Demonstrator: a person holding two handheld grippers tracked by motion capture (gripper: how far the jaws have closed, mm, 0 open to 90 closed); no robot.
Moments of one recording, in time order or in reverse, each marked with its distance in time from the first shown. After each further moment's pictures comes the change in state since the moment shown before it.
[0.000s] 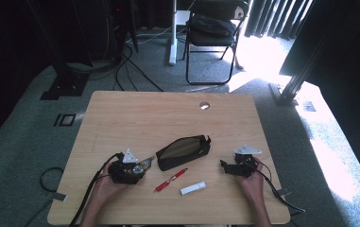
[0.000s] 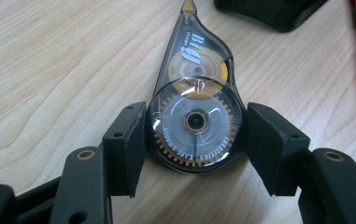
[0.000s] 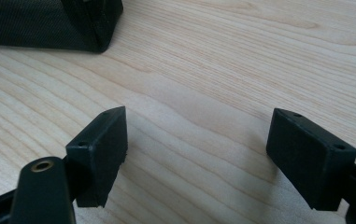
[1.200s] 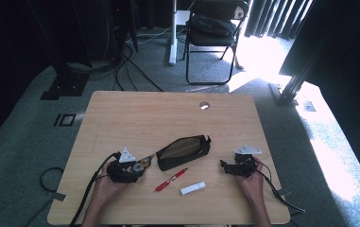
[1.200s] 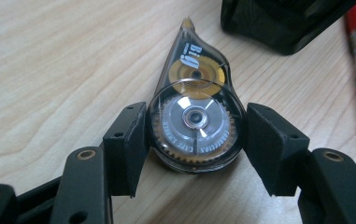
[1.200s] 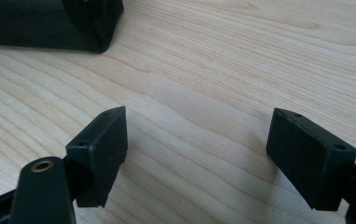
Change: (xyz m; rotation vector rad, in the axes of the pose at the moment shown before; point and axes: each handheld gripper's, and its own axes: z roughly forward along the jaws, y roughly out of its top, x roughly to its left) left arm 0.004 -0.003 0.000 -0.057 0.001 -0.037; right arm 0.000 0.000 0.000 0.000 0.001 0.000
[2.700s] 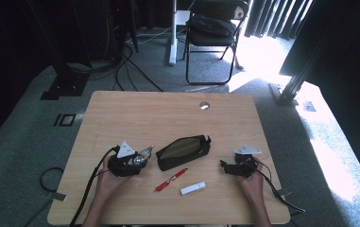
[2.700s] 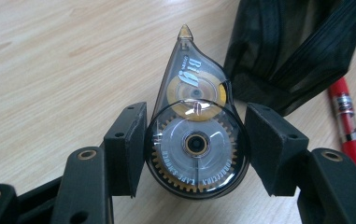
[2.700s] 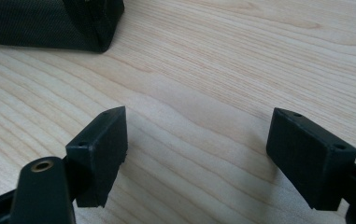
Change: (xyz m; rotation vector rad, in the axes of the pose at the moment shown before) left arm 0.000 0.022 -0.014 -0.160 0.017 -0.011; right arm 0.000 0.000 0.000 -0.001 0.002 -0.003
